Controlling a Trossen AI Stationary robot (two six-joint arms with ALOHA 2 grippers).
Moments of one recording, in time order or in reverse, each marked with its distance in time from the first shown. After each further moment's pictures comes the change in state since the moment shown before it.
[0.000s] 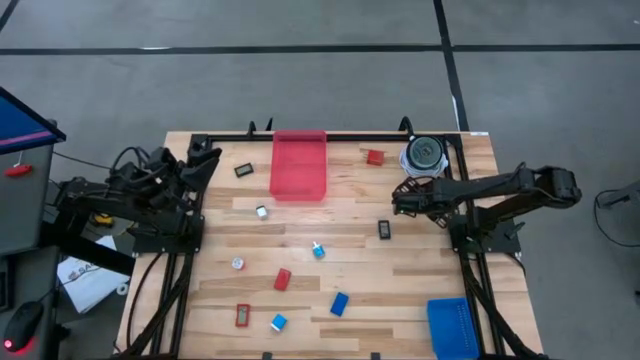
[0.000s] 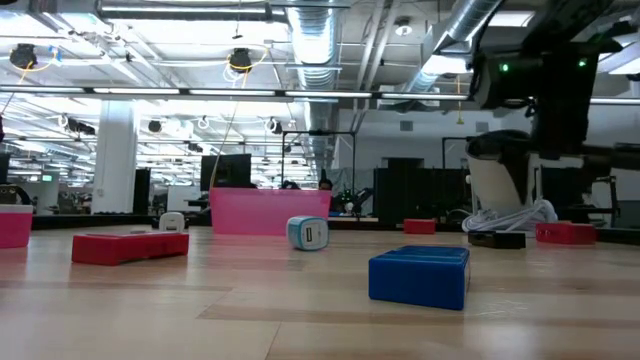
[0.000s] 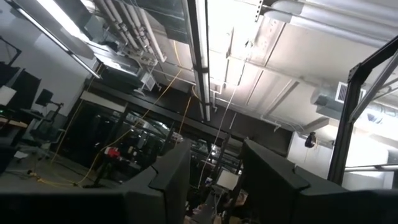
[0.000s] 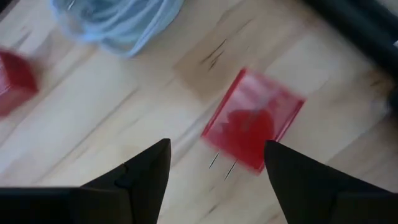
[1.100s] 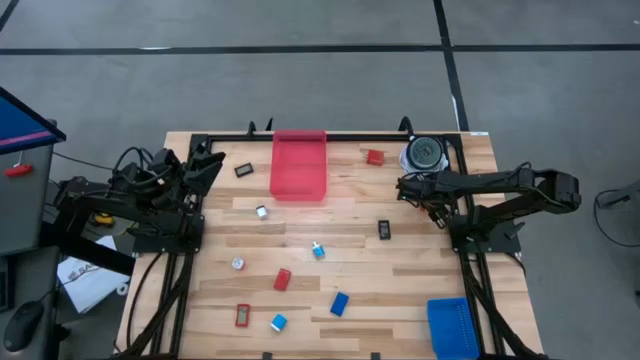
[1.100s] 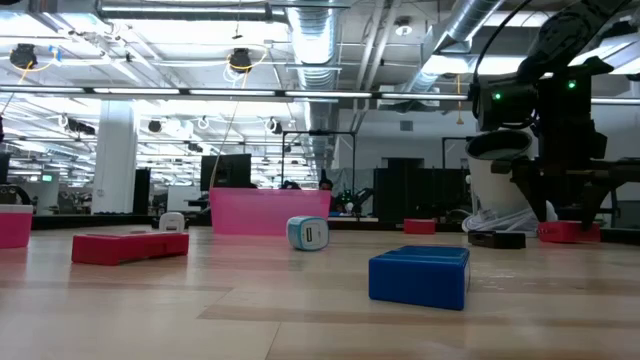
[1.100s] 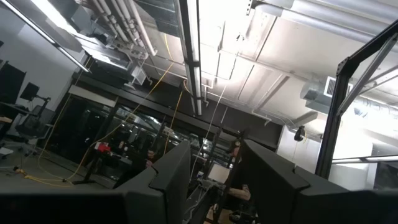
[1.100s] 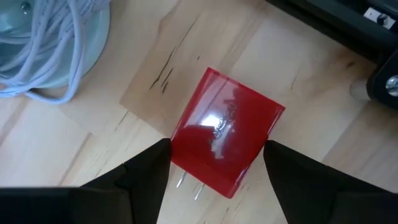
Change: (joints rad) left arm 0.000 0.019 0.000 0.001 0.043 -0.018; right arm -0.191 -0.010 -0.077 0.077 -0.152 0.062
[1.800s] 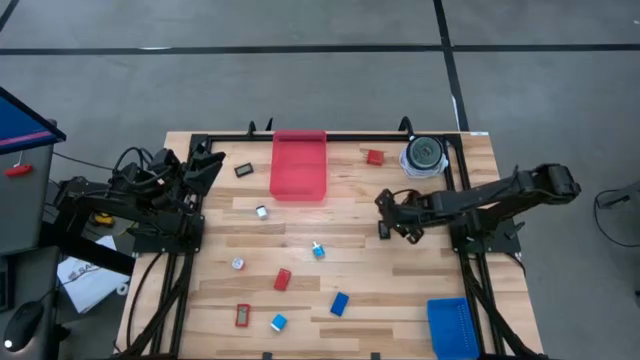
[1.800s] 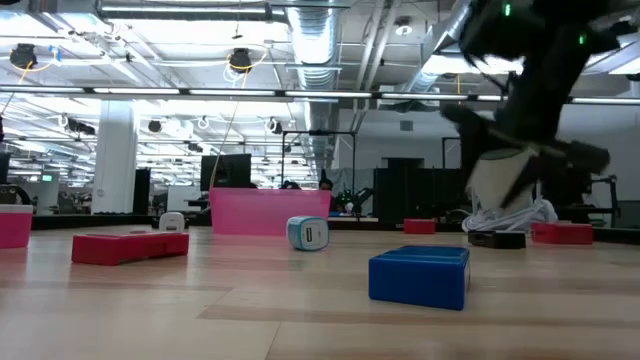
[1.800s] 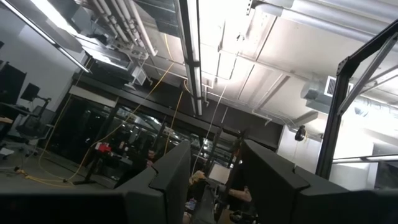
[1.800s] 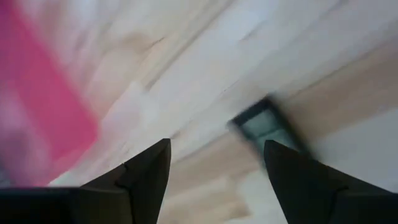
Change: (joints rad) left arm 0.000 0.000 0.000 0.000 -0.001 0.003; right arm 0.399 0.022 0.111 0.383 0.051 -0.011
